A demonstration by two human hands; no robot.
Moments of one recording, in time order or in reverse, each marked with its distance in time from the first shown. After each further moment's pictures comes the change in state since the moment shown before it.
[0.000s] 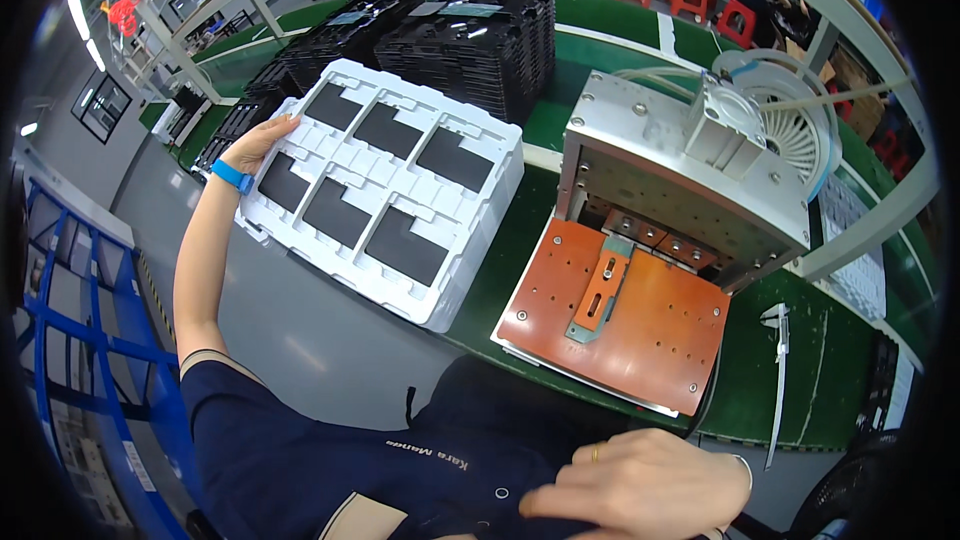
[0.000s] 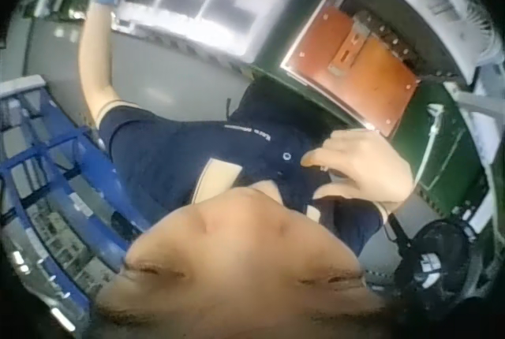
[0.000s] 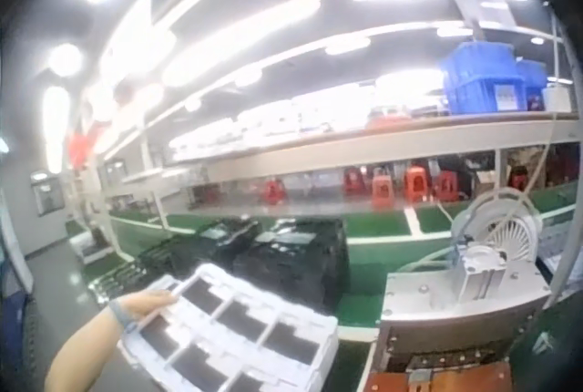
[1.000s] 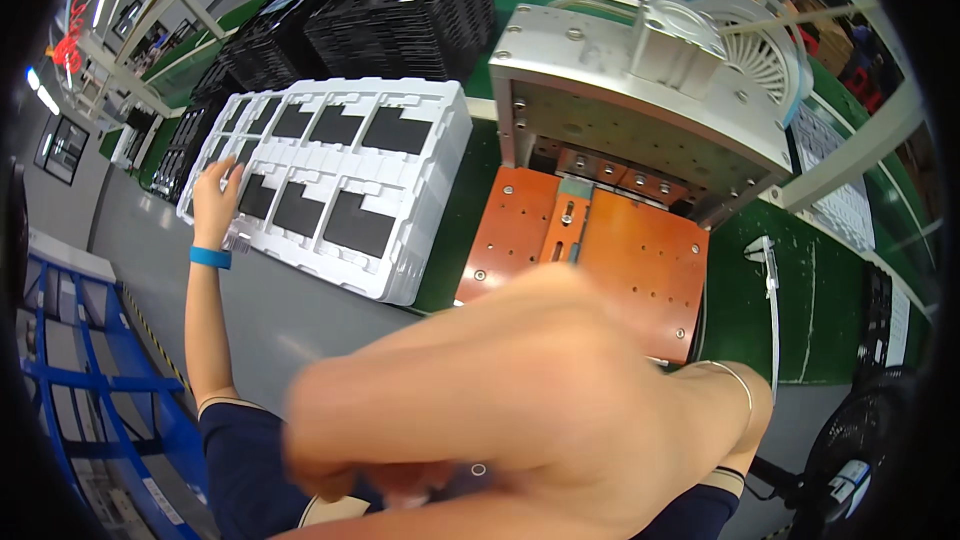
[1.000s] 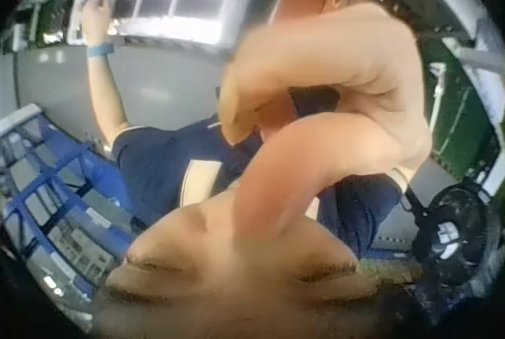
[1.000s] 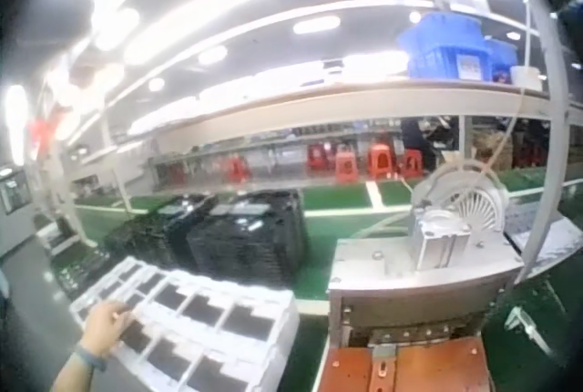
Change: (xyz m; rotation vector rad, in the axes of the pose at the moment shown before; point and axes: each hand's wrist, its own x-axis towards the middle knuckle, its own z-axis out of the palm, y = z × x) left_hand -0.074 -0.065 0.055 1.285 0.653 0.630; right_hand 0.075 -0.002 -0.034 0.652 0.582 -0.304
